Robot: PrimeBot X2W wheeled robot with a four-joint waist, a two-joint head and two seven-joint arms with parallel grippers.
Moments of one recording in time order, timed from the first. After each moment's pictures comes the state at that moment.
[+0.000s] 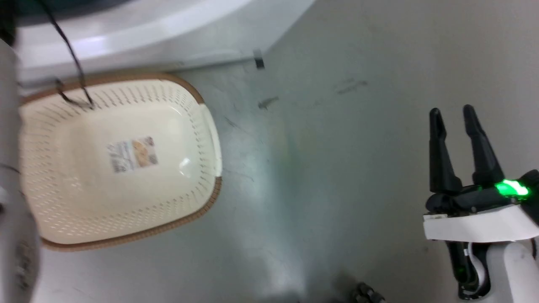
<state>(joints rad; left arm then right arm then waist) -1.41 0.36 -0.08 1.06 -0.07 -0.11 -0.26 -0.24 -0.05 0.03 -0.07 0.36 0.13 -0.26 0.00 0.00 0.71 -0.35</state>
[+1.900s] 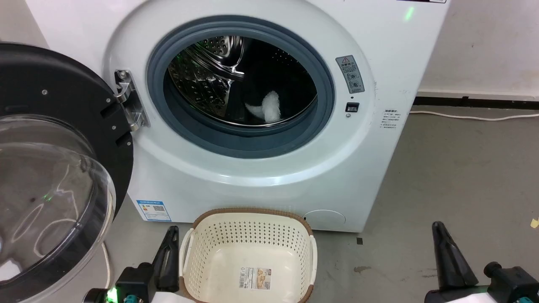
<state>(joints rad) 0.04 0.05 -0.05 0.13 -0.09 -0.02 -0.26 0.10 -0.05 -0.01 0.03 0.19 0.13 -0.26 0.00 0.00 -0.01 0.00</state>
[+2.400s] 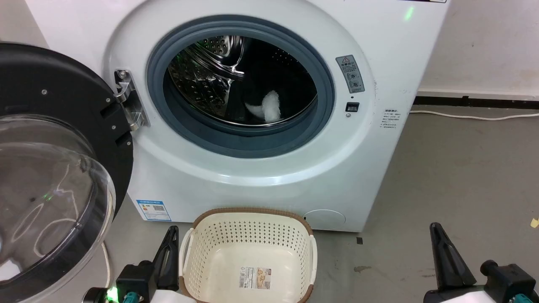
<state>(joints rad) 0.04 0.05 -0.05 0.12 -0.08 -0.02 -0.23 0.10 -0.05 -0.01 0.03 0.18 0.13 -0.23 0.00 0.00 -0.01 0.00</state>
